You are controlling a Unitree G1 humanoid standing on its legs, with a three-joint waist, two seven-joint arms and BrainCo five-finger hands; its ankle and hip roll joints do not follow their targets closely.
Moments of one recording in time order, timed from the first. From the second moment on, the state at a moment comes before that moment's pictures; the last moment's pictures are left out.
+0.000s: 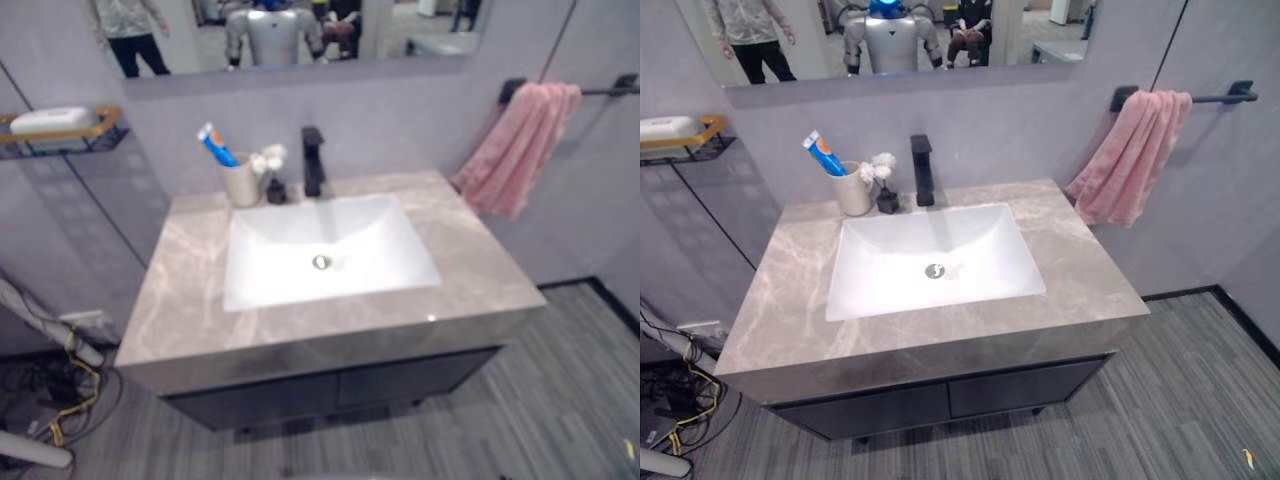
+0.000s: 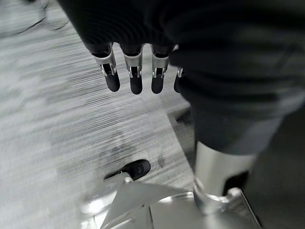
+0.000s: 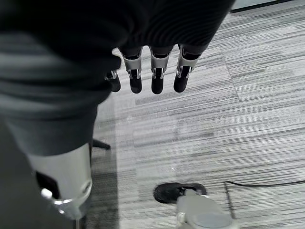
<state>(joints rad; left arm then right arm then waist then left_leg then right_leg) 0.05 0.25 -0.25 1.32 0.10 -0.07 0.11 0.05 -0.35 0.09 1.31 0.12 -0.06 -0.07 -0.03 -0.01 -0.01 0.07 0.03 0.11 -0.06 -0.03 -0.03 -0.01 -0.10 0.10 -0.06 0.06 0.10</state>
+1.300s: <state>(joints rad) -0.12 0.26 -0.43 1.25 0.30 -0.08 0.13 0.04 -0.42 0.05 1.41 0.12 -0.04 -0.11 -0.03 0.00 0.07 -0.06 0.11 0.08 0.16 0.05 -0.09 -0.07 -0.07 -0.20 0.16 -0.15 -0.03</state>
